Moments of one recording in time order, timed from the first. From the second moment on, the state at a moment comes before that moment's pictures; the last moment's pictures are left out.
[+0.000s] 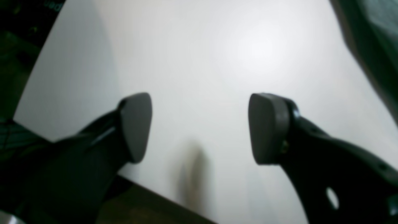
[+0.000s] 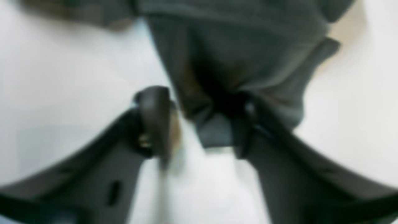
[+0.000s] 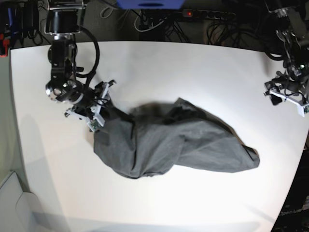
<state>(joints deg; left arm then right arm) 12.8 -18.7 -28.1 101.2 -21.2 1.3 53.4 1.5 5.0 7.4 84.1 -1.2 39.7 -43.8</state>
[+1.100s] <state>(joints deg) 19.3 -13.2 -45.3 108.4 -20.3 -12.2 54.5 38.5 5.6 -4.3 69.2 -1.0 40.0 -50.2</state>
